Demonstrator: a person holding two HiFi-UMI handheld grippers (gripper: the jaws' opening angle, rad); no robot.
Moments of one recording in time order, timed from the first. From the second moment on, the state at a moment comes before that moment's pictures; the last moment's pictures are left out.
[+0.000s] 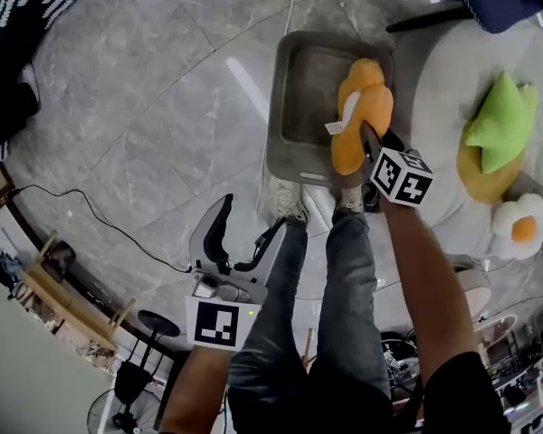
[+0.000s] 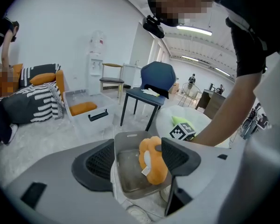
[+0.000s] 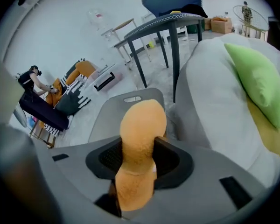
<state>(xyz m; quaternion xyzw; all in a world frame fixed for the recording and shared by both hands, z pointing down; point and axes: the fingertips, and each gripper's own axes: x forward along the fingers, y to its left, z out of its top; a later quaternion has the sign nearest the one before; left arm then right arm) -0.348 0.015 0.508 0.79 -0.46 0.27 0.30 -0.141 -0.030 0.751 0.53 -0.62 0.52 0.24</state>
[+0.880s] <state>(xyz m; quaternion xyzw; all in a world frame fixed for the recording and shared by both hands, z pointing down) -0.302 0.006 0.490 0.80 -0.46 0.25 0.30 -0.095 -0.053 0.704 0.55 -0.63 0.50 0.23</state>
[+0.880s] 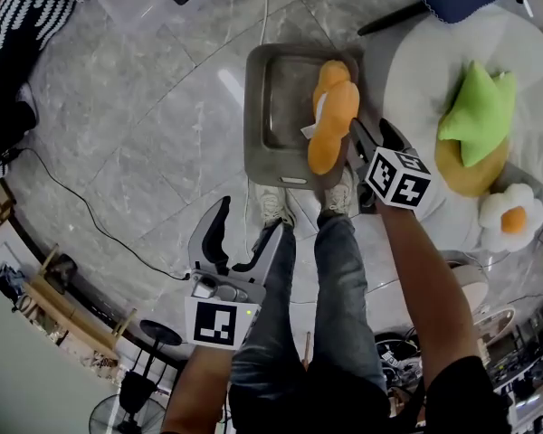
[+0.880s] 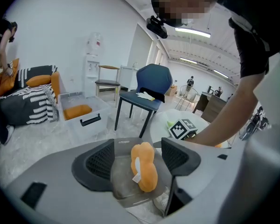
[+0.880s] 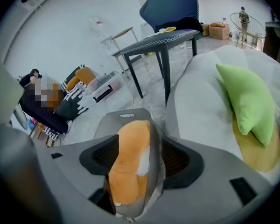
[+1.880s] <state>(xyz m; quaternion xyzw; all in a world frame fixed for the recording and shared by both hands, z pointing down) -0.313 -0.026 0.467 0.83 -0.44 0.23 0.25 -0.102 -0.035 0.599 0.54 -0.67 0.47 0.20</state>
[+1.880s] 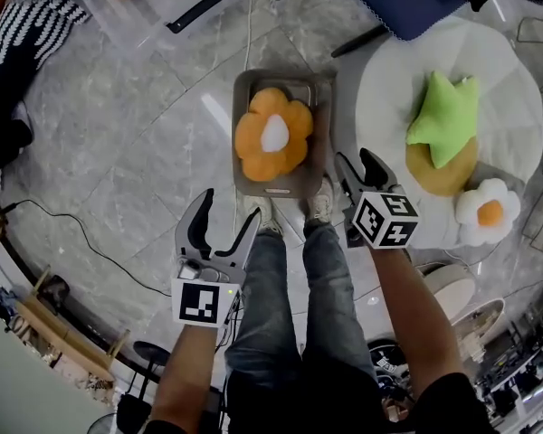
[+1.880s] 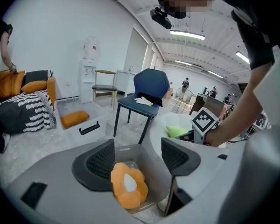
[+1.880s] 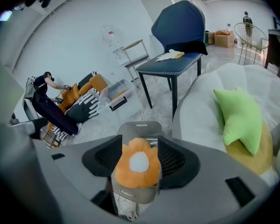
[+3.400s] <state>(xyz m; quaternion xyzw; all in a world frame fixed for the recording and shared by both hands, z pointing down) 0.016 0.036 0.107 0.97 -0.22 0.08 0.09 0.228 0.207 0.174 0.81 -0.56 0.17 0.07</state>
